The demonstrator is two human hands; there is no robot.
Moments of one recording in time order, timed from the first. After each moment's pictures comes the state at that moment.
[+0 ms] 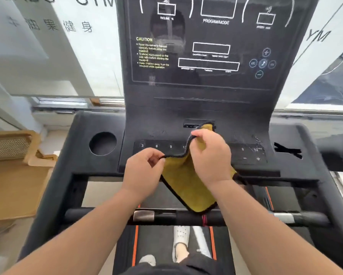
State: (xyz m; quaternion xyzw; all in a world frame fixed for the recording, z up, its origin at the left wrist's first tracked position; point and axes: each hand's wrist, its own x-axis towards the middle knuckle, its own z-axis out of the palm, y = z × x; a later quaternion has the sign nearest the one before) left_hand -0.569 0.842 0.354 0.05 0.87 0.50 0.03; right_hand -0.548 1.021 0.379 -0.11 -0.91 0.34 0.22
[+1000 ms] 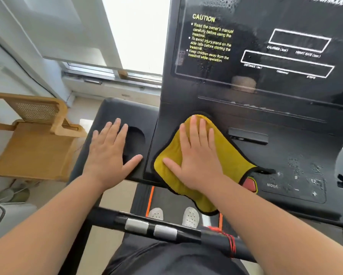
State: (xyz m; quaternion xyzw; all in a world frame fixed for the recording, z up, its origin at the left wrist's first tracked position) left_hand -0.652 0.697 0.313 0.08 0.99 0.07 0.06; right_hand -0.643 0.954 0.323 0.11 -0.99 0.03 -0.08
